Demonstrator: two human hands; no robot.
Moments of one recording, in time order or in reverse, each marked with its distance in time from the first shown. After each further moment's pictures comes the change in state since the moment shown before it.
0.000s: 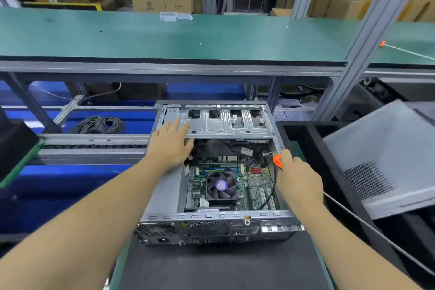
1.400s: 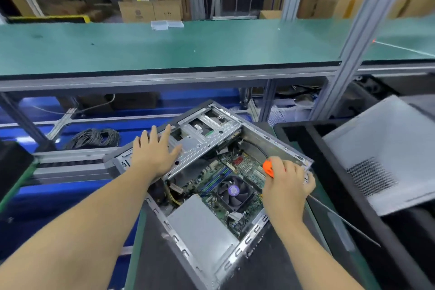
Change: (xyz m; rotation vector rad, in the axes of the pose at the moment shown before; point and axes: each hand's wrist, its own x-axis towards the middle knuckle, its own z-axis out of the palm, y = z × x) left_hand 0.024 -0.056 0.010 0.119 -0.092 -0.109; right_hand -0.026 -0.062 0.001 0.329 0.326 0.187
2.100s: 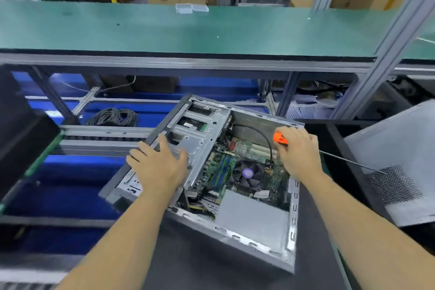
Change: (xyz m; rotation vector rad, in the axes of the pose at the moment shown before) left_hand -0.093 0.028 -0.003 -0.038 0.033 -0.455; right_hand 0.094 0.032 0.041 0.066 -0.169 -0.414
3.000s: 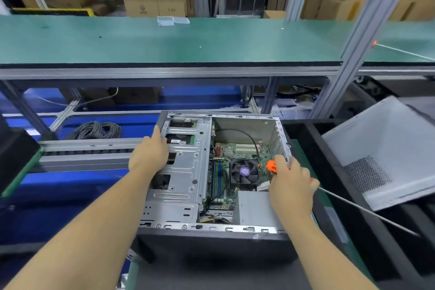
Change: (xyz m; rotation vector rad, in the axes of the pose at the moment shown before) left_hand 0.069 -0.004 0.003 -0.235 -0.064 0.227; right_hand -0.095 -0.066 -0.039 -0.211 -0.078 0.449
